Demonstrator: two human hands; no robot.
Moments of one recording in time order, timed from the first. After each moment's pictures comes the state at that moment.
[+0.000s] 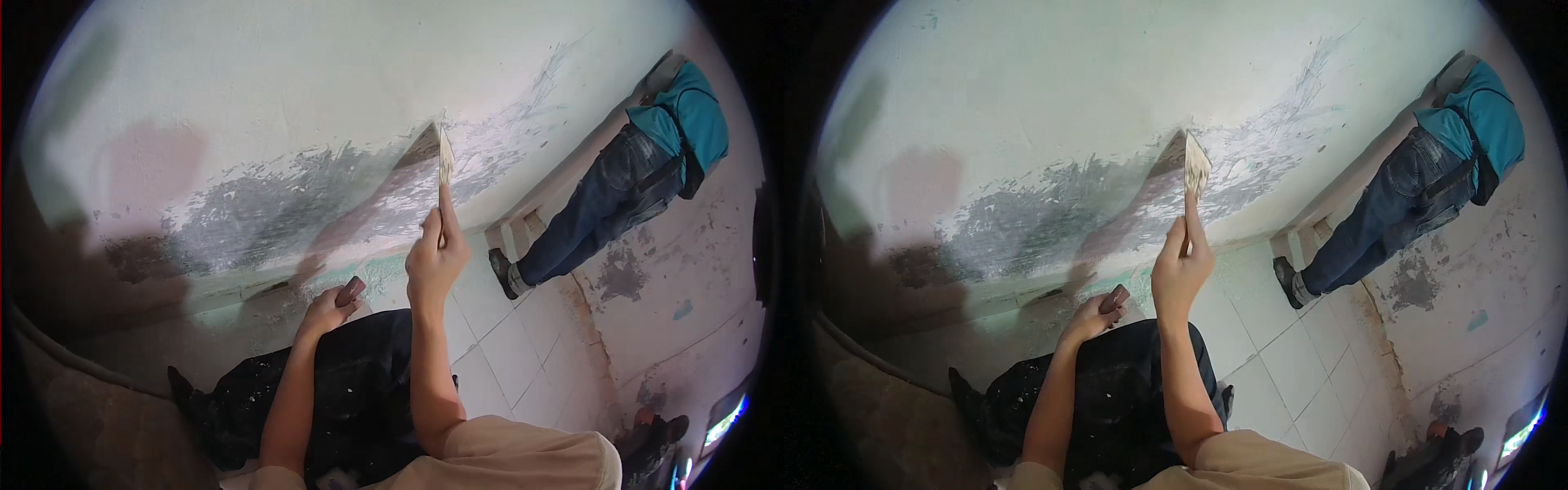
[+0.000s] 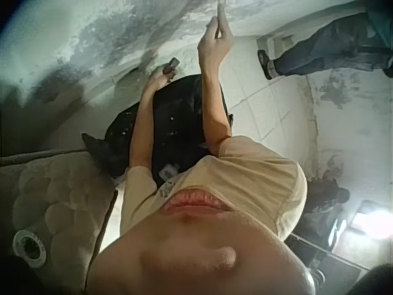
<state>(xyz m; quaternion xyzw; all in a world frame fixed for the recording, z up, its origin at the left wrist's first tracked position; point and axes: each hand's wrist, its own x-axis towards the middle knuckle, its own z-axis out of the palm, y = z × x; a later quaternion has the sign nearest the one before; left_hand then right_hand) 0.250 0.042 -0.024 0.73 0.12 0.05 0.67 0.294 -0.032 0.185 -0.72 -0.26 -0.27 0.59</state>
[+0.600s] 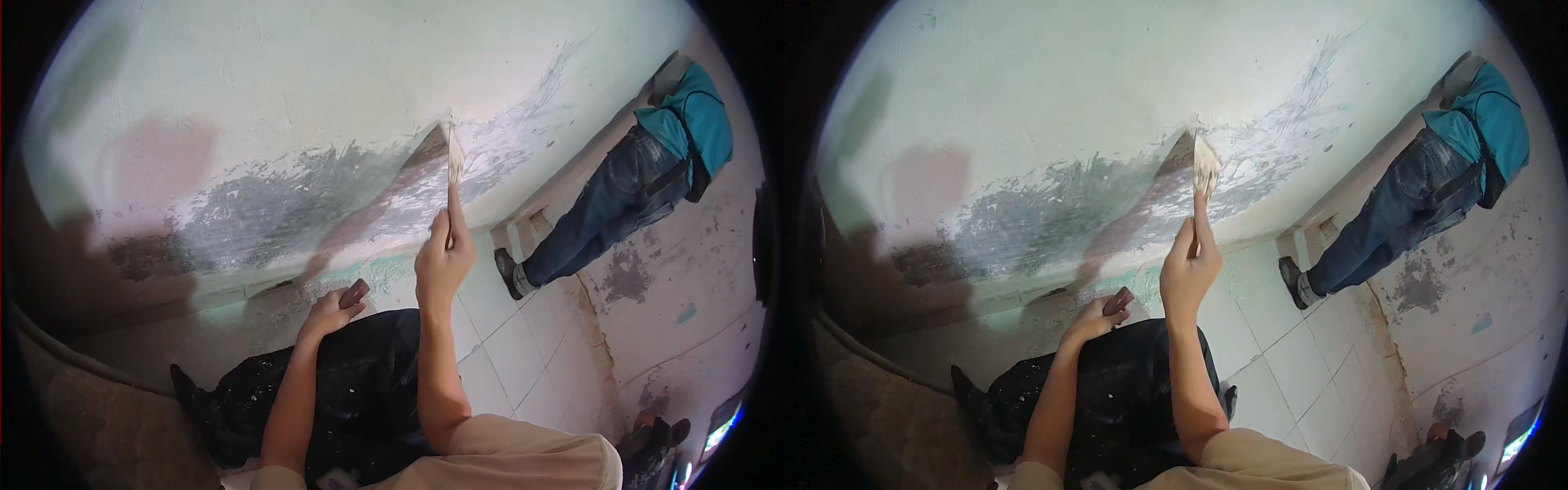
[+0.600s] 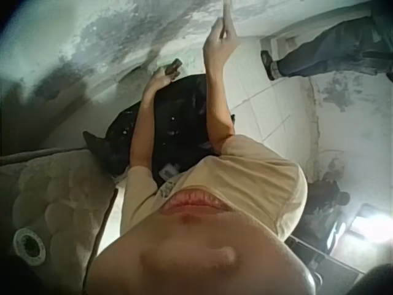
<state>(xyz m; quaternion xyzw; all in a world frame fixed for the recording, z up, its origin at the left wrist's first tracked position) 0.251 0.043 -0.031 0.76 0.15 0.02 0.64 0.298 -0.038 0.186 -0.73 -0.26 -0.26 0.58</state>
